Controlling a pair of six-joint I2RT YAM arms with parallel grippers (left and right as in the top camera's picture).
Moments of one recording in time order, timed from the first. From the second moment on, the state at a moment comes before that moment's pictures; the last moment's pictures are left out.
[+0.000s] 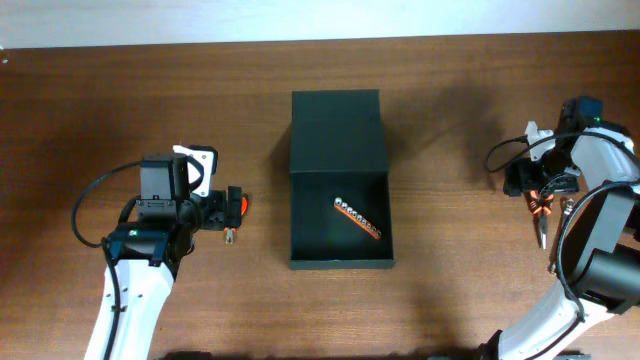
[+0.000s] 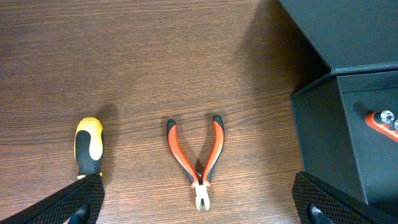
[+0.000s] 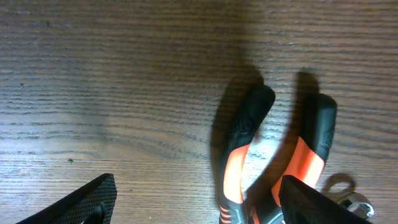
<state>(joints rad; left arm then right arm) -0.04 1.16 0.88 -0.65 0.05 0.05 -0.39 1.99 1.39 -0.89 -0.02 -0.40</state>
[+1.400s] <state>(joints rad) -0.04 1.16 0.88 -0.65 0.05 0.05 -0.39 1.99 1.28 -0.78 -0.04 -0.40</state>
